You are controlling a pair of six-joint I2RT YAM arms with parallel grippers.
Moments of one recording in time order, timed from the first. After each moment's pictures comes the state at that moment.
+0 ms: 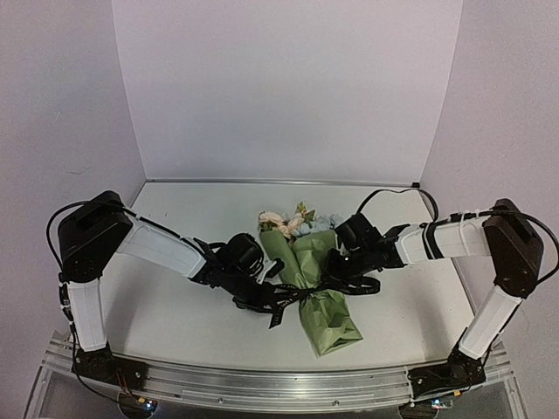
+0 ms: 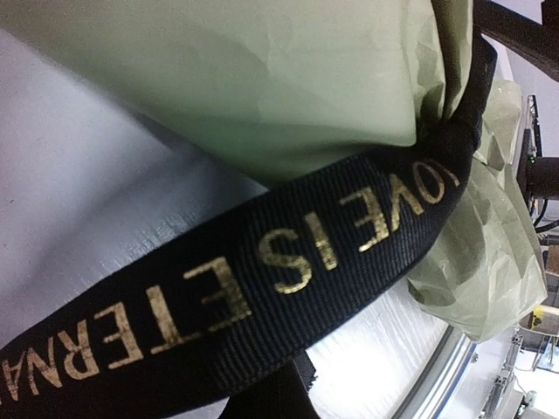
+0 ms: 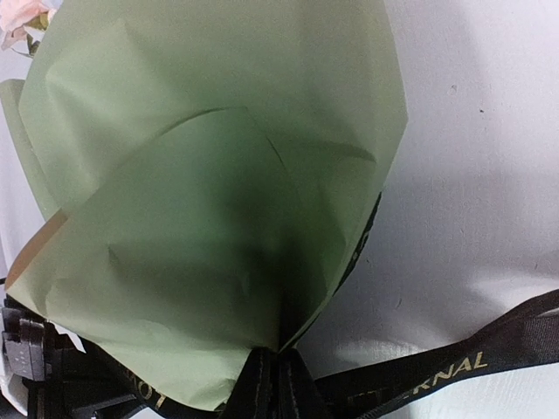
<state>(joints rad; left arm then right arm) -0.96 1.94 1.04 -0.07 0.45 -0.52 0.75 1.71 0.95 -0.23 -0.07 0.96</state>
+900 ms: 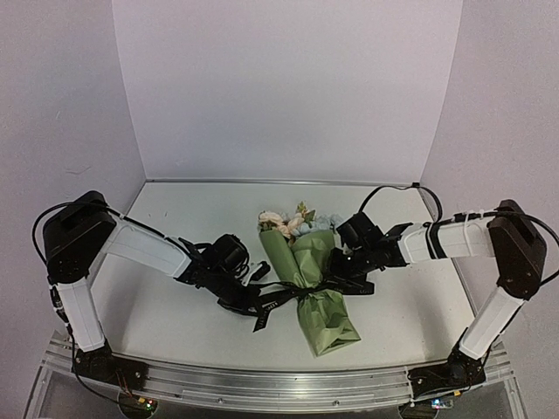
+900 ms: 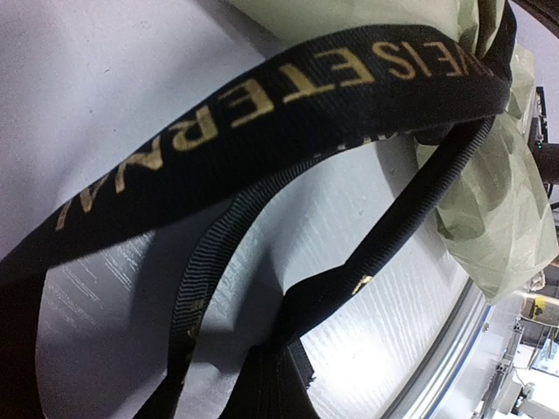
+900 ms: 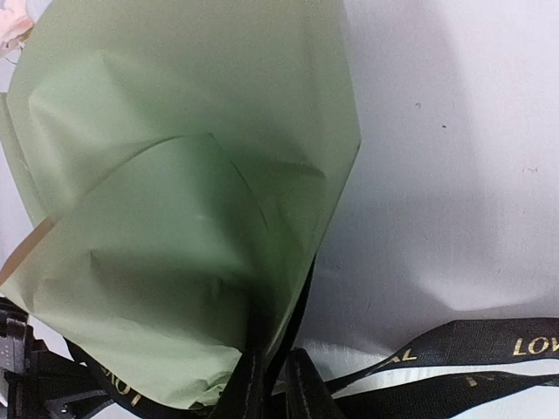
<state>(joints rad) -0.91 1.84 0.93 -0.12 0.47 -0.49 0.75 1.69 0.95 -0.27 -0.02 0.93</state>
